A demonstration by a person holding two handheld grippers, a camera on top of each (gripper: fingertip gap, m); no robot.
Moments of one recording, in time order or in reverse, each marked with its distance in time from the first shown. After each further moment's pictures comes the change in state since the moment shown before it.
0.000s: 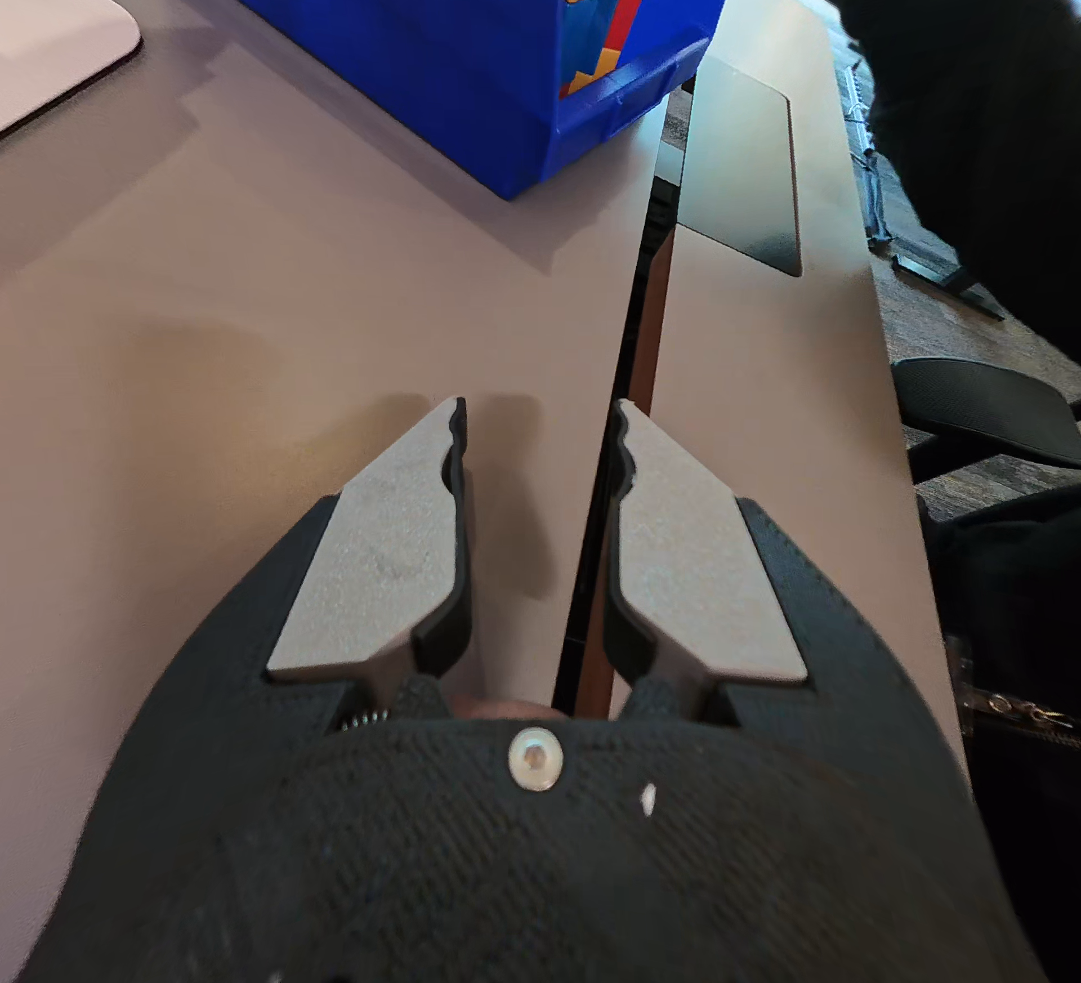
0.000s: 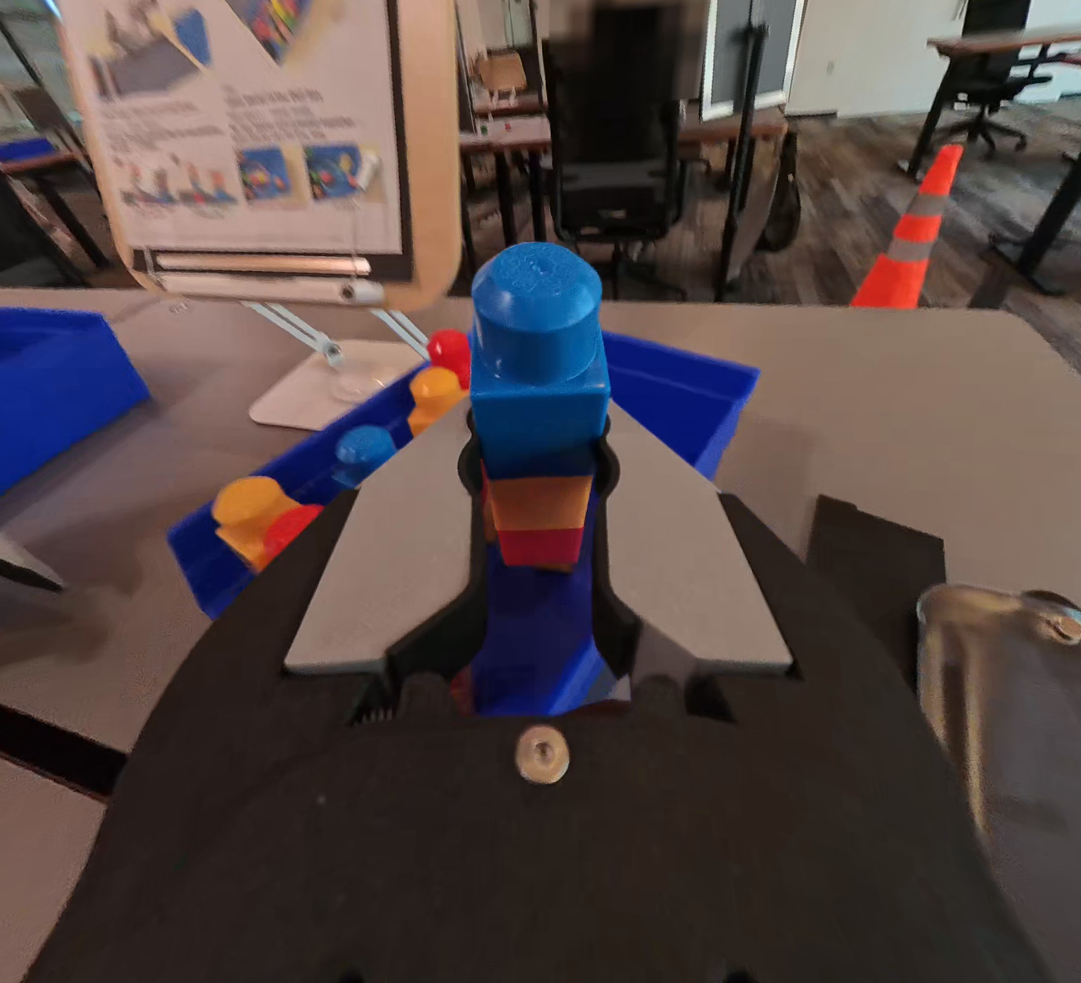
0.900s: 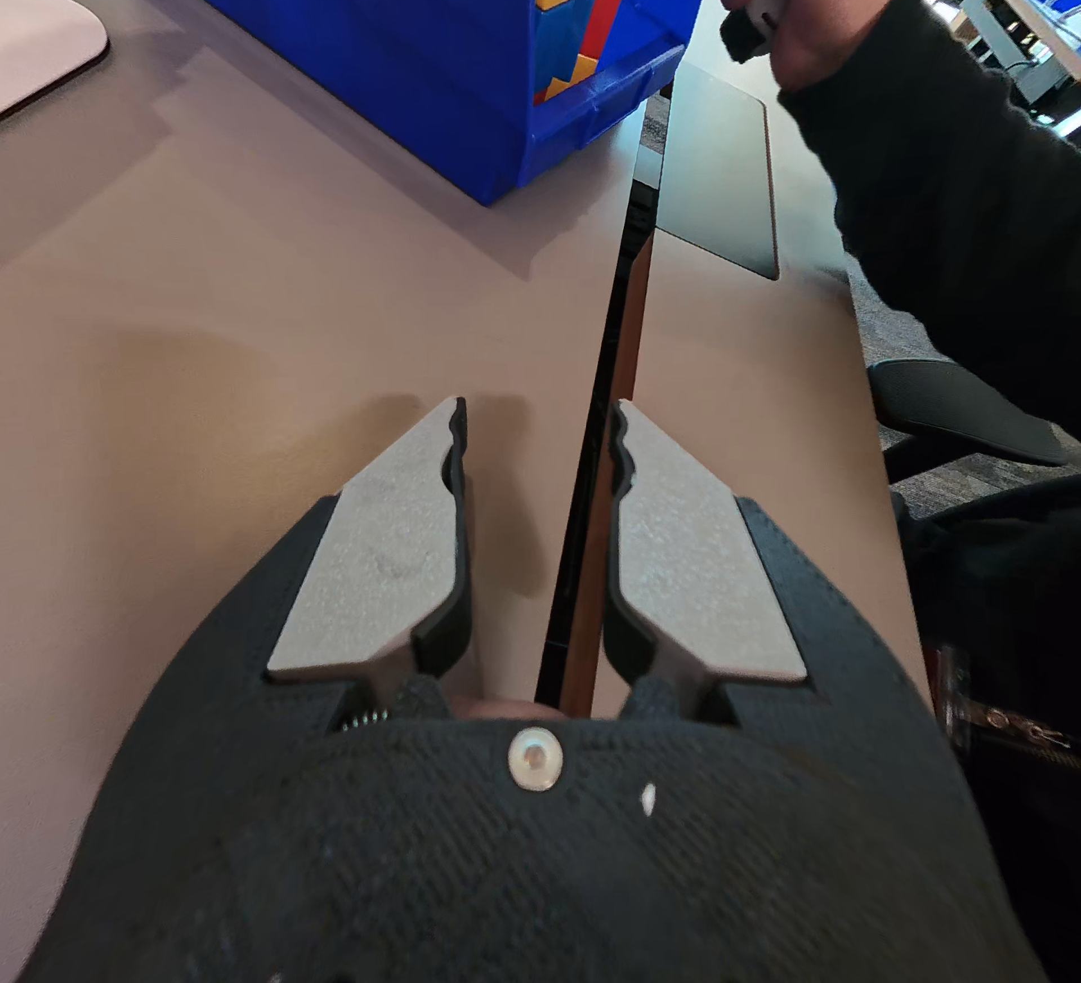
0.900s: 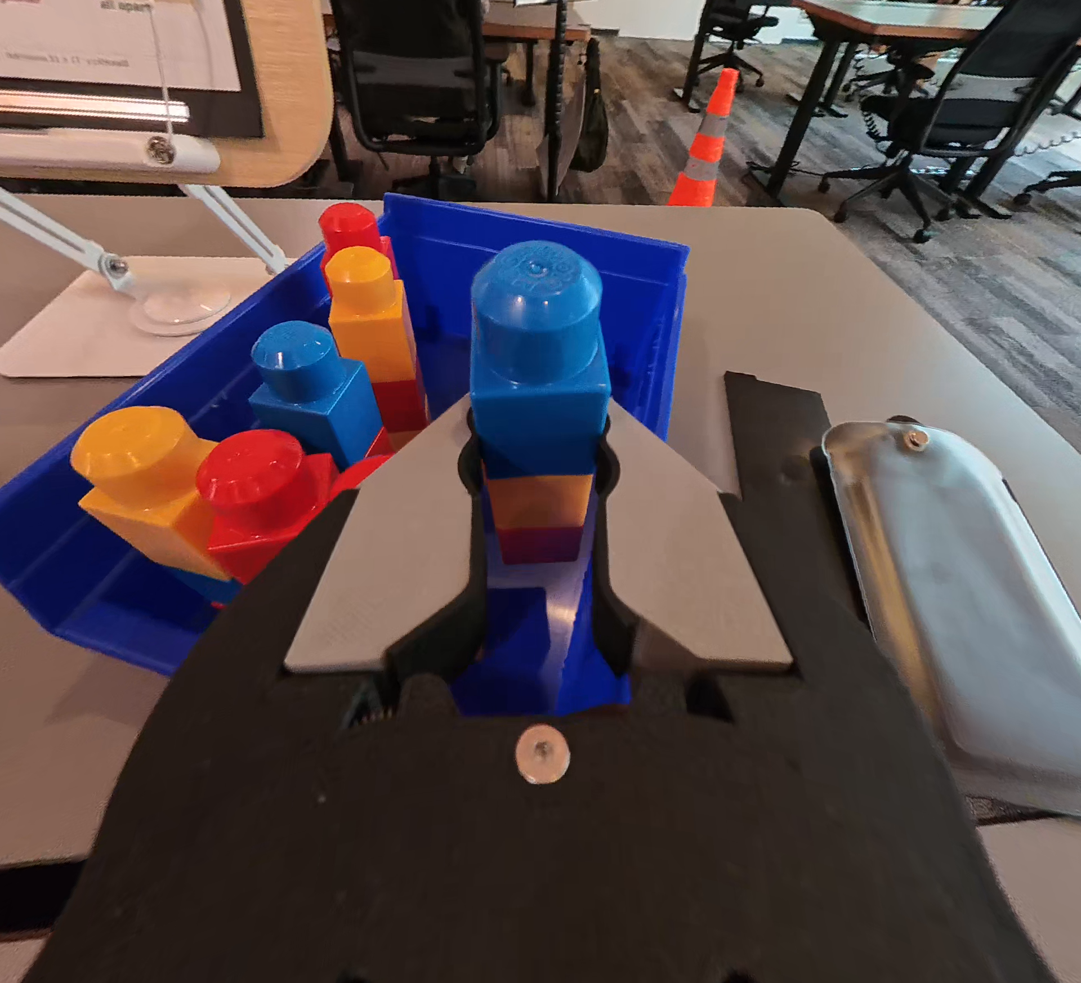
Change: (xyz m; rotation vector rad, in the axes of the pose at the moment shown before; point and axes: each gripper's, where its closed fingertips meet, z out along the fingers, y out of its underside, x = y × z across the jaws) left arm 0.008 -0.002 0.001 0.005 0.028 -0.001; right arm -0.011 0.049 -0.001 -0.111 0.376 -0.064
